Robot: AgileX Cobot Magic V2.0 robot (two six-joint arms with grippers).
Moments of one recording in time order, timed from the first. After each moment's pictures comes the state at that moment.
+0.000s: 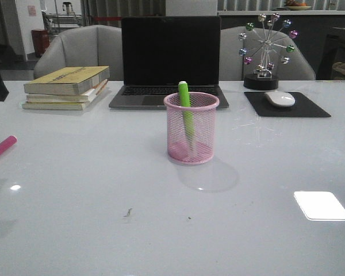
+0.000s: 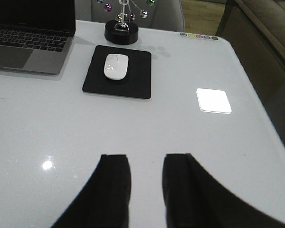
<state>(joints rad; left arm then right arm) -0.04 1.76 -1.28 -0.17 0.62 0.18 -0.11 0.72 -0.66 0.03 0.36 -0.09</state>
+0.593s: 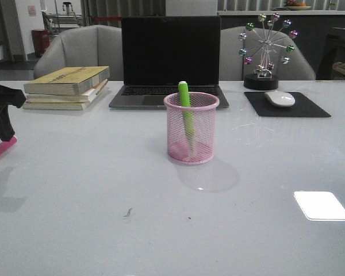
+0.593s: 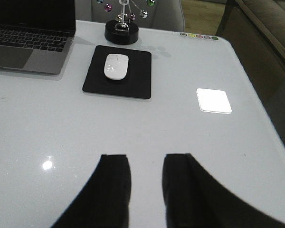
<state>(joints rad) -0.04 1.91 -1.28 -0.17 0.62 0.18 -0.11 0.72 -0.66 0.03 0.36 -0.09</state>
